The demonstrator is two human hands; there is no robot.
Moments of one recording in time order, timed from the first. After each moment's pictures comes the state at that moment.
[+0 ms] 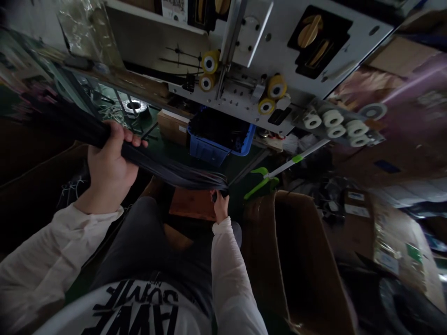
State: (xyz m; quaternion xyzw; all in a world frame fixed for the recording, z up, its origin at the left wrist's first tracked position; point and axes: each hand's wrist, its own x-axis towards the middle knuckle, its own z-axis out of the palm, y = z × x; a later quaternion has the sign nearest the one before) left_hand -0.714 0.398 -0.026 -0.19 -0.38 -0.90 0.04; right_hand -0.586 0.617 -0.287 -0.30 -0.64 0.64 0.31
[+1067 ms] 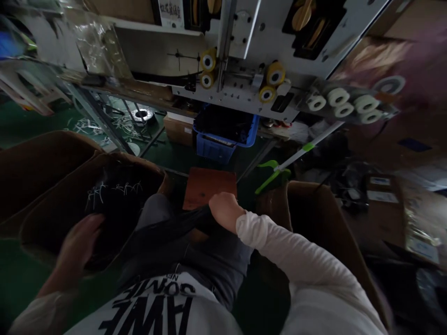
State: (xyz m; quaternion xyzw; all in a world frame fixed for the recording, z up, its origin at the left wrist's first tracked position) left_hand -0.656 0.171 -0.166 0.14 -0.74 -0.66 0.00; right_hand -0.549 0.527 -0.052 0.00 -0.97 -0.04 -0.25
